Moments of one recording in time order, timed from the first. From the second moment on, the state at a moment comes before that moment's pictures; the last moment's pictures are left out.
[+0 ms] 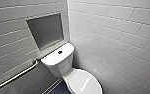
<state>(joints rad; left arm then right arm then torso) 1.58 2.68 -2.09 0.89 -0.13 -0.61 -1.58 2.58 -2.12 -0.32 0.26 0.67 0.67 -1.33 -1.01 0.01</state>
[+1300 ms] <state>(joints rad) 1.58 2.78 -2.28 0.87 -0.13 -0.62 -1.60 2.77 -2.35 -0.38 0.27 0.67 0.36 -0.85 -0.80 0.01</state>
